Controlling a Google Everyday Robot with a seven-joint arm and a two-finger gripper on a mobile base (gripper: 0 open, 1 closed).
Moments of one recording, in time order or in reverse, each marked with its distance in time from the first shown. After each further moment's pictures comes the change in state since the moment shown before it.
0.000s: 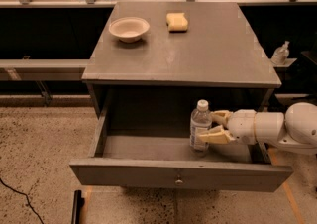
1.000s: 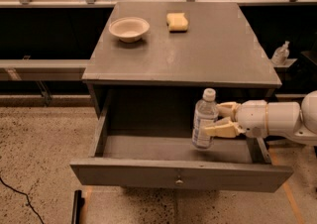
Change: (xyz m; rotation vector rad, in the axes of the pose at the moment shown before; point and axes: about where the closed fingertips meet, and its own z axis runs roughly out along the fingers) arm -0.050 0.010 -0.033 -0.037 -0.030 0.053
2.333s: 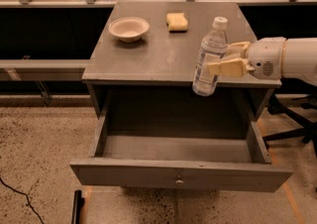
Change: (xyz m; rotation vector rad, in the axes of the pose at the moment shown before) arm -0.156 -0.059 -0.043 0.150 -0.078 0.056
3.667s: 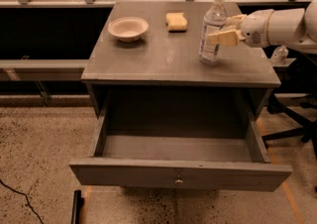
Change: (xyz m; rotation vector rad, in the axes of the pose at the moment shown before) arm -0.019 -0.124 0.039 0.130 0.022 -0.088
